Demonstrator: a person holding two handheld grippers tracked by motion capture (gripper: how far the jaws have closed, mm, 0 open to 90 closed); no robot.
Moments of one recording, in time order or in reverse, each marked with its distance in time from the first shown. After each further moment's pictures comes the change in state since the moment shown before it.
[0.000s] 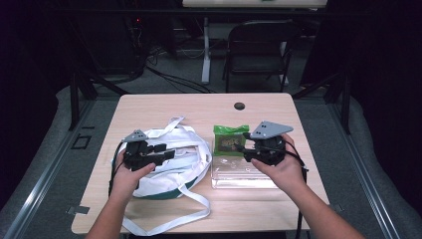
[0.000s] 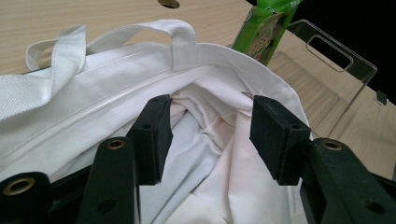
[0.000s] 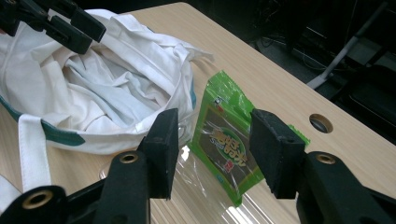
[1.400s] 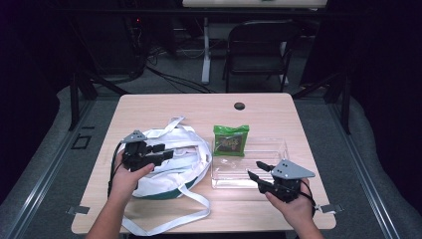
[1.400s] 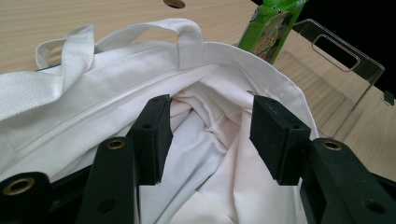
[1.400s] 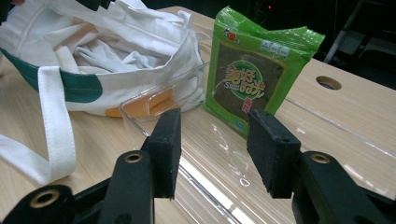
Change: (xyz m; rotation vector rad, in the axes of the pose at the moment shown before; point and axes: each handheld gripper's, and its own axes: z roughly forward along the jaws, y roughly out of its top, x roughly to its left) left arm 0.002 -0.002 -0.002 -0.003 0.020 0.006; right arm 0.027 -0.100 -0.019 -0.127 -0.022 0.116
